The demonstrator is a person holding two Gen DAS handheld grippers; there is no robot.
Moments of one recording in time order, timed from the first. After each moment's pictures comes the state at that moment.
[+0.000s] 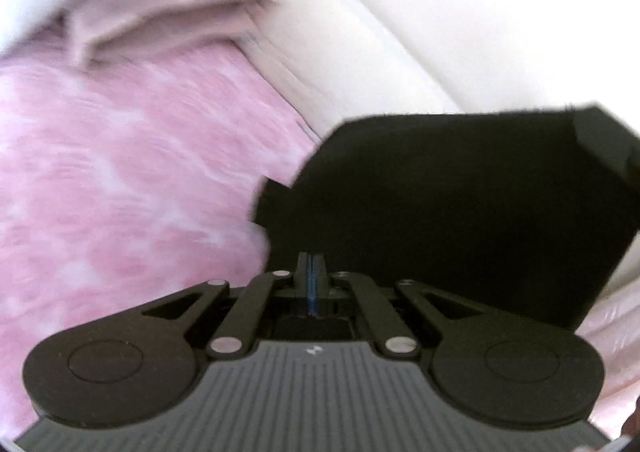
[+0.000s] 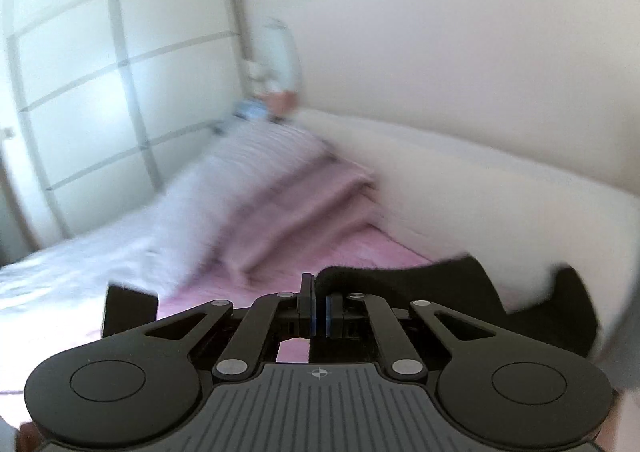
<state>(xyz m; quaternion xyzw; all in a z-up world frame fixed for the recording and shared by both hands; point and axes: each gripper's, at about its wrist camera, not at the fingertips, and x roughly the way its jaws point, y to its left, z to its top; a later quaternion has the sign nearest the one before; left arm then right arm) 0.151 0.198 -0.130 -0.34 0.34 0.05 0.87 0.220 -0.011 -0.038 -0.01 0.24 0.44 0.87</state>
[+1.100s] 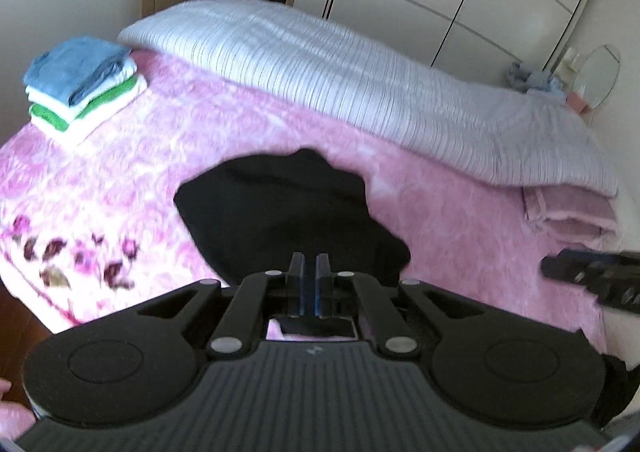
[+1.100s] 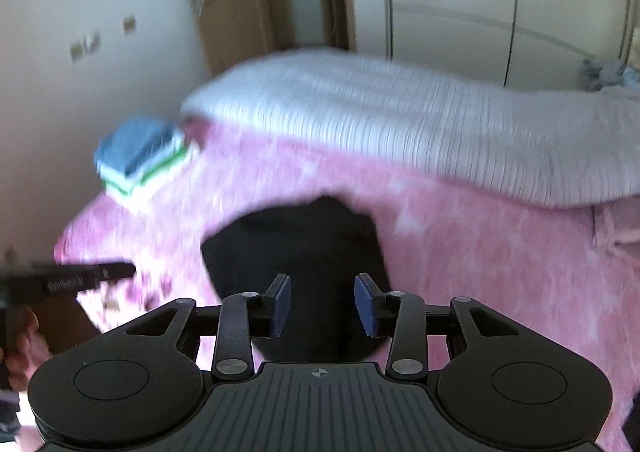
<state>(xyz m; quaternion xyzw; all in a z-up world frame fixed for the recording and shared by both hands) -0.407 0.157 -0.032 -0.37 0.24 0.57 0.69 -0.149 0.177 -0.024 -0.30 0.30 0.74 0.53</state>
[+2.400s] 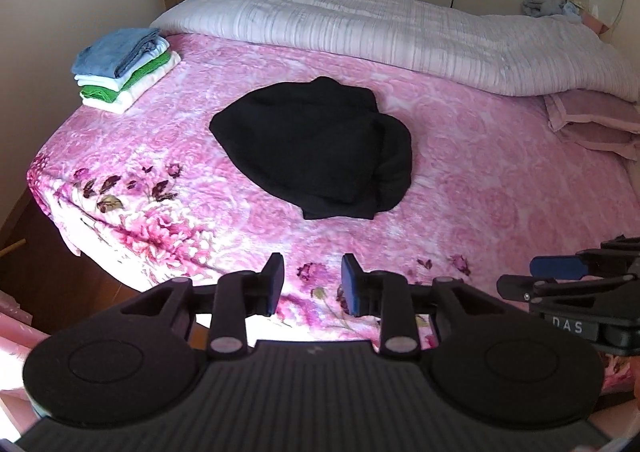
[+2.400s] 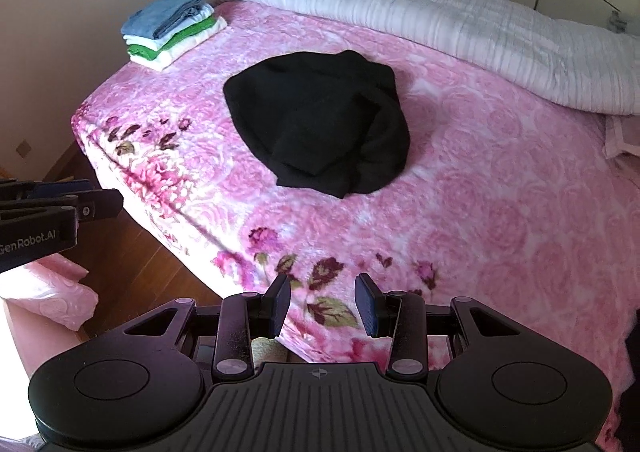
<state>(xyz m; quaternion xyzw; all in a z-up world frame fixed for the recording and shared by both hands) -0.329 -0.022 -0.063 -0.31 0.33 0.60 0.66 -0.120 0.001 -0.101 -0.39 0.33 0.71 0.48</state>
